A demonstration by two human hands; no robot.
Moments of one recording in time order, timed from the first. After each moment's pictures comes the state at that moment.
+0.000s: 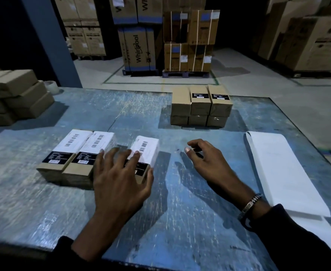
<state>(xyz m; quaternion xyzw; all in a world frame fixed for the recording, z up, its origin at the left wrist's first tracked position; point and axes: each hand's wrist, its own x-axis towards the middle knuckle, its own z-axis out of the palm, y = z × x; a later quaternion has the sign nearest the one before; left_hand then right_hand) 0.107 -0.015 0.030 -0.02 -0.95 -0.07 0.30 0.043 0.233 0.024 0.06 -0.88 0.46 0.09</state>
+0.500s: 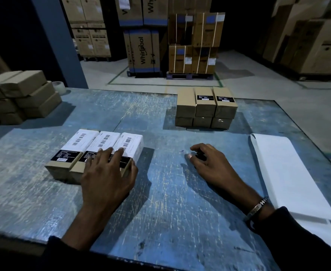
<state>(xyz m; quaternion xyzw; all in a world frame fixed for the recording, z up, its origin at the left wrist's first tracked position) 0.101 -0.048 0.037 0.04 -0.95 -0.07 0.31 0.040 0.236 0.018 0.09 -0.91 0.40 0.10</state>
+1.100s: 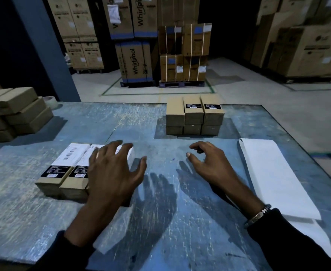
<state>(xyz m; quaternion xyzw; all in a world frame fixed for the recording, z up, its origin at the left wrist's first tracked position) 0.084 -0.015 0.084 -0.02 -0.95 -0.11 0.29 0.032 0.253 0.036 0.06 -0.91 0.38 0.18</state>
